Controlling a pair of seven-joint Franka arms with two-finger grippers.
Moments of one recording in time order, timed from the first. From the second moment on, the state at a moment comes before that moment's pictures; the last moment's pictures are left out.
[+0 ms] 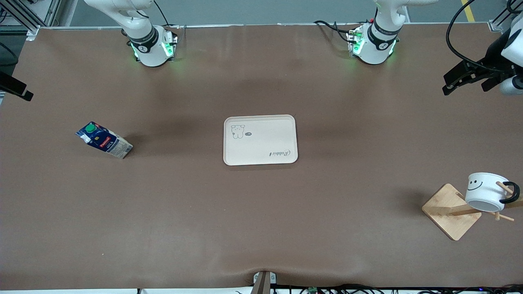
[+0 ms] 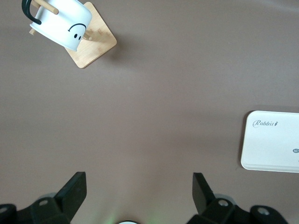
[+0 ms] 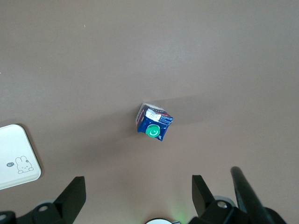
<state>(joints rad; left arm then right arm) -0.04 -0.05 -0.07 -1.51 0.01 1.46 -0.19 -0.05 -0.02 -0.09 -1.48 -0.01 1.41 0.09</state>
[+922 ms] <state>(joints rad) 0.00 -0.04 -0.06 -1.51 0.01 1.46 -0.19 -0.05 -0.02 -0.09 -1.48 -0.01 1.41 0.09</state>
